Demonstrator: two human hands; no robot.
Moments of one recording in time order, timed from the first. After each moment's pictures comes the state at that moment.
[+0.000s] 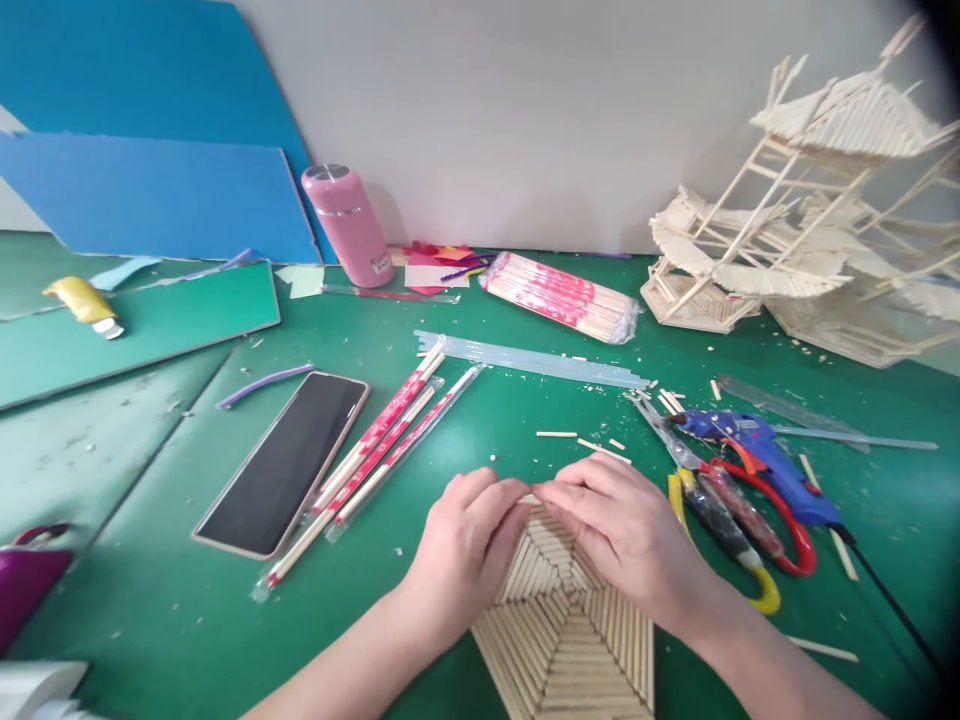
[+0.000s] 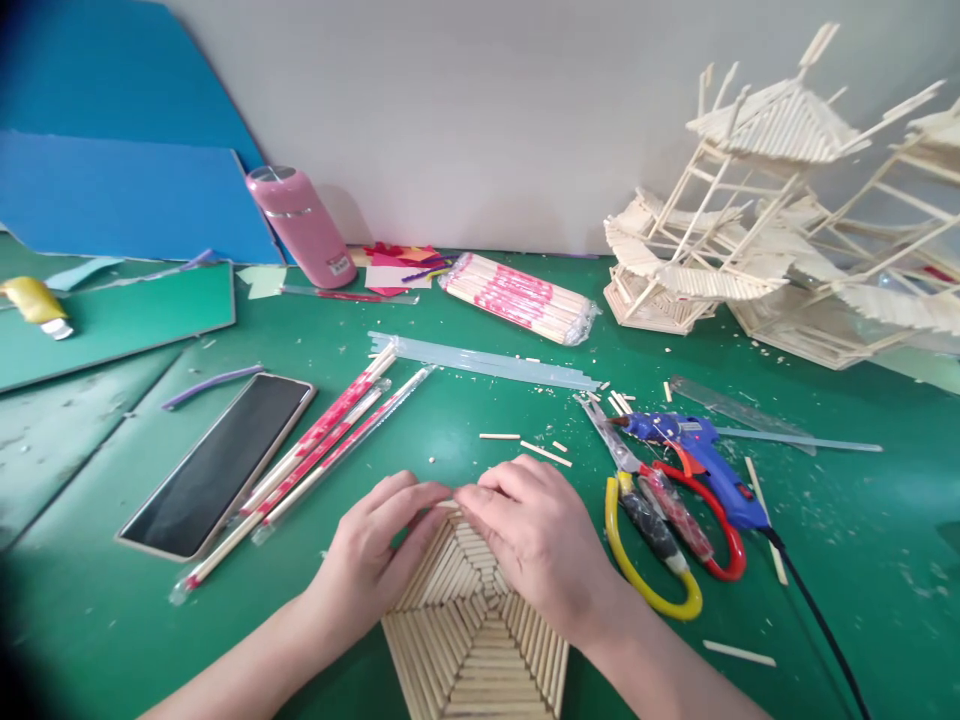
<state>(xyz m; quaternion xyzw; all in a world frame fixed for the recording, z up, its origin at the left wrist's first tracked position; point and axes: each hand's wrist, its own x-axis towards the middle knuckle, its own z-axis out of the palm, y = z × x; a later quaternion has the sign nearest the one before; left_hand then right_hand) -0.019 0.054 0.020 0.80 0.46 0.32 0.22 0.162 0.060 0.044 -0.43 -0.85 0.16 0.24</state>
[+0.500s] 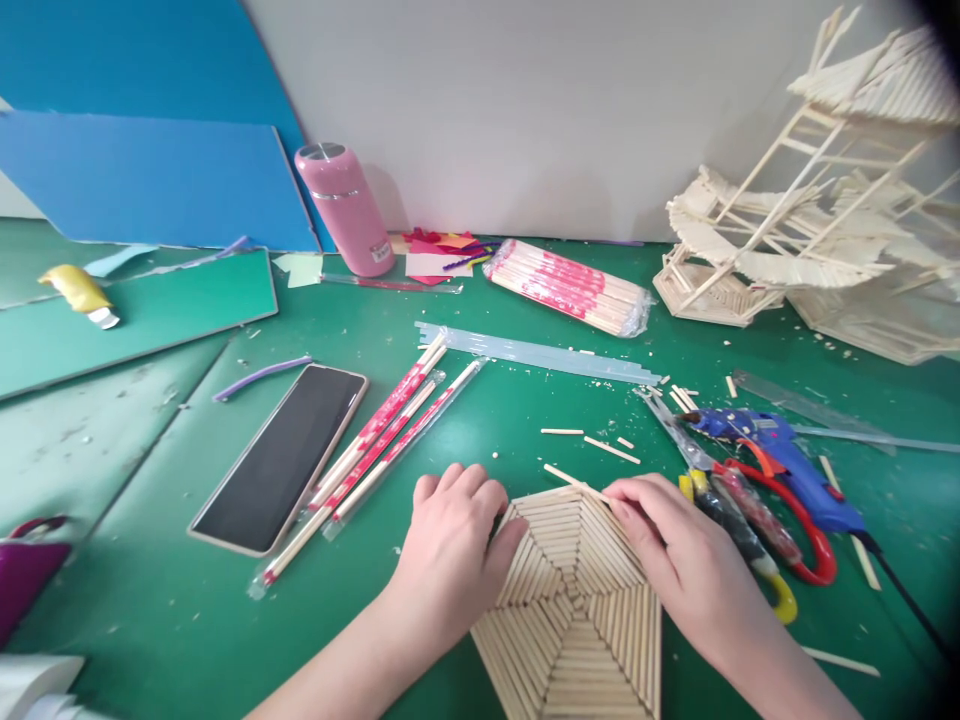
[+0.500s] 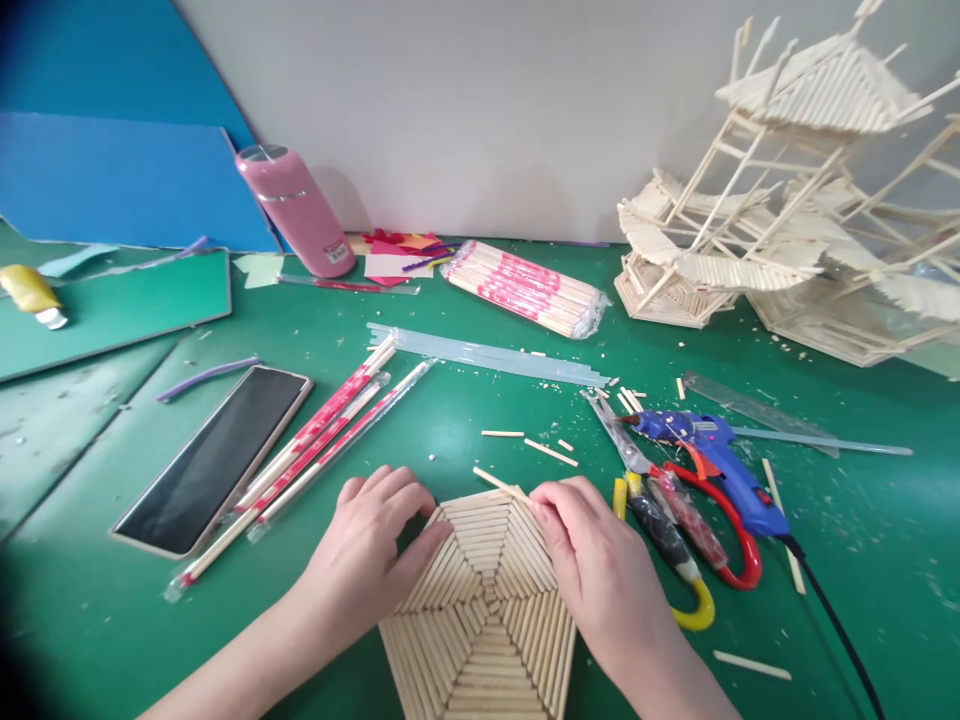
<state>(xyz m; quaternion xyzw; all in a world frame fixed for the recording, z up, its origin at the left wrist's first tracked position) -0.020 0.056 0.030 0.81 0.54 0.07 0.21 0.194 0.033 0.024 -0.59 -0.75 0.22 0.21</state>
